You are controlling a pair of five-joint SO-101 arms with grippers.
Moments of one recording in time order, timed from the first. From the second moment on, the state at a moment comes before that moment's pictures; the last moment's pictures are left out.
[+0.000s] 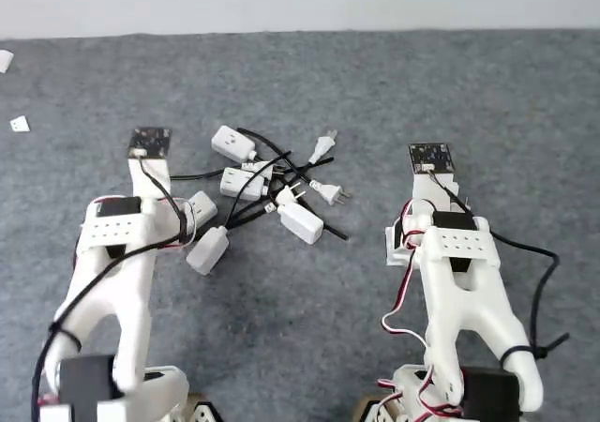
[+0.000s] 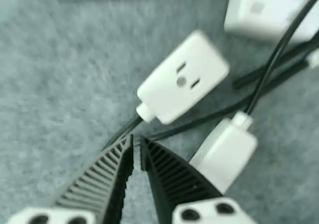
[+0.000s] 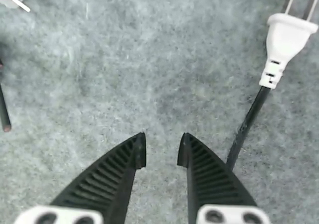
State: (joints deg) left arm -9.9 -14.0 43.4 55.7 0.0; right arm 0.7 -17.3 48.6 52.5 3.6
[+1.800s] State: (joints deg) left arm -1.0 -15.9 50.9 52.9 -3.4; right arm 0.7 -15.6 49.0 50.5 3.6
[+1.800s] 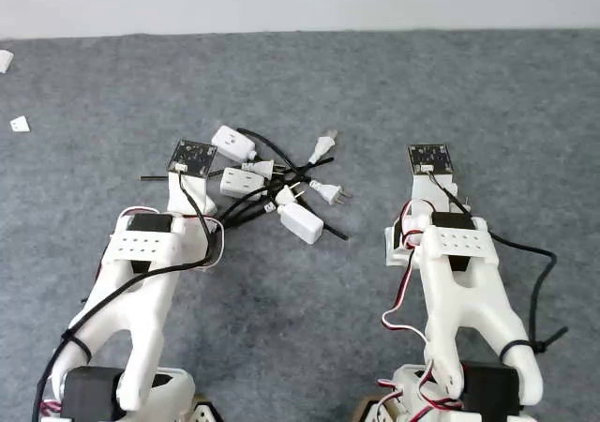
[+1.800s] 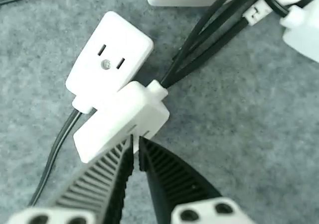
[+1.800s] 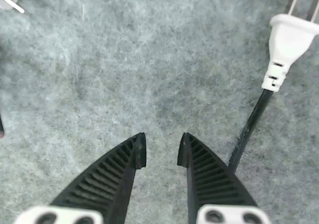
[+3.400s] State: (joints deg) left arm -8.9 -16.5 56.9 30.7 -47.3; right arm -0.8 -14.9 49.0 49.4 3.6
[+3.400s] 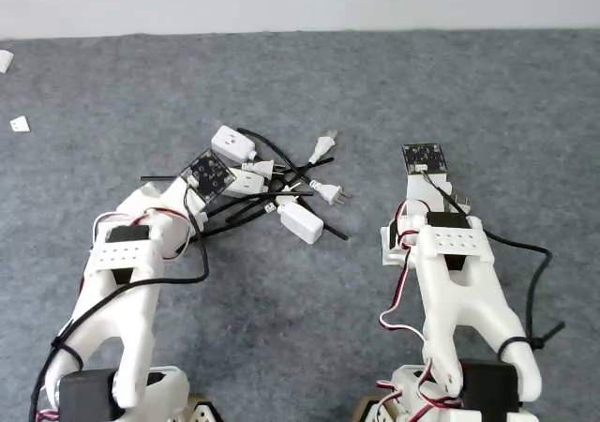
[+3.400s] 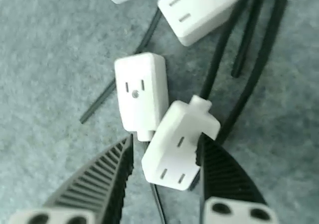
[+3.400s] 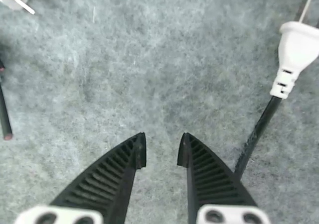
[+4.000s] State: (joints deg) left arm -9.2 -15.3 58.4 30.5 -53.1; right arm -0.8 -14.9 49.0 49.4 3.6
